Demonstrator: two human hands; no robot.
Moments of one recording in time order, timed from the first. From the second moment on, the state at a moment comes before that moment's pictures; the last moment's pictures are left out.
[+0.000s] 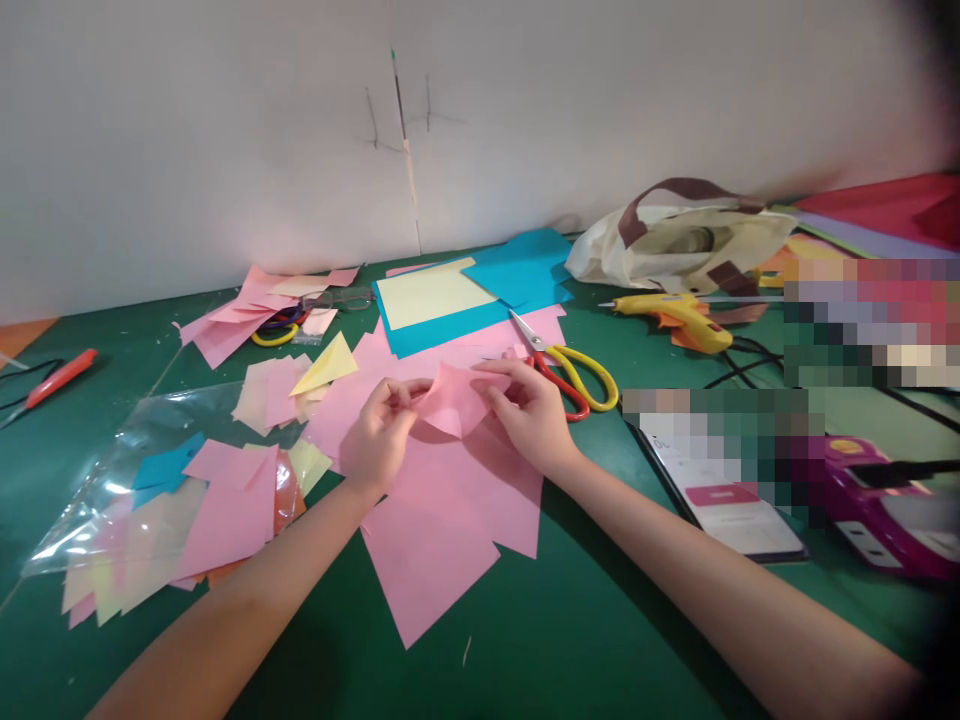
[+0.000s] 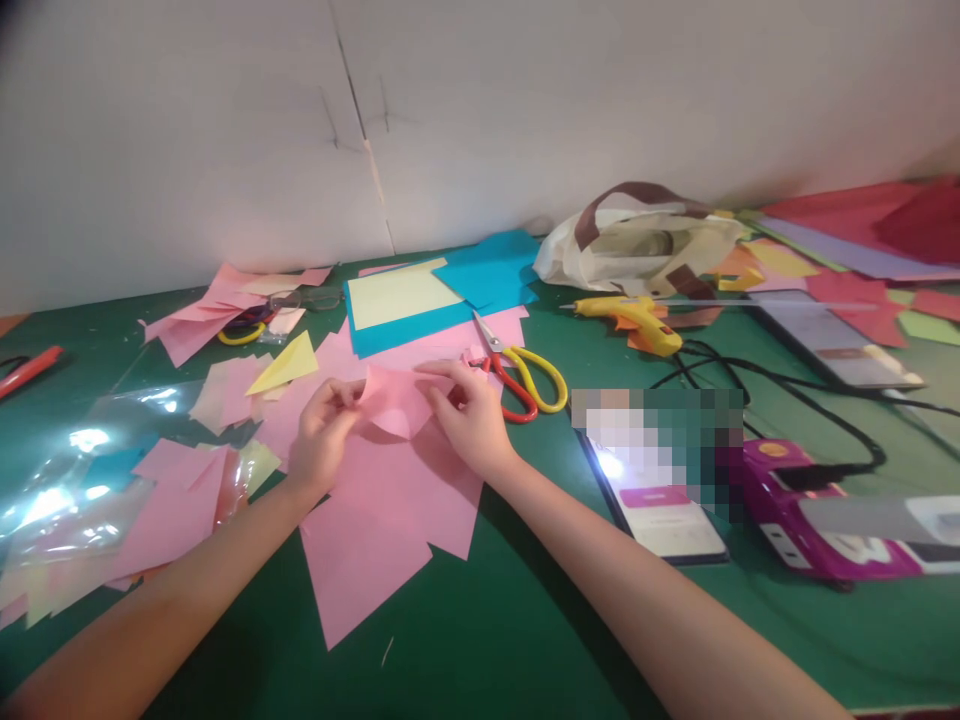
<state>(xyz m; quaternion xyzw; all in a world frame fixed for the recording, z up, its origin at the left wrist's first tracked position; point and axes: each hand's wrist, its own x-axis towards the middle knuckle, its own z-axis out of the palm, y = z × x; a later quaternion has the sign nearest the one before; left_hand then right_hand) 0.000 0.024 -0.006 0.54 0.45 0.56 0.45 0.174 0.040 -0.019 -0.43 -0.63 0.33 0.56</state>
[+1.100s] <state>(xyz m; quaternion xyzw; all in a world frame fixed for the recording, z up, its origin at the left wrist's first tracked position) -0.001 0.025 0.000 0.59 0.48 0.50 0.43 0.175 0.035 -0.010 -0.35 -0.70 0.27 0.56</state>
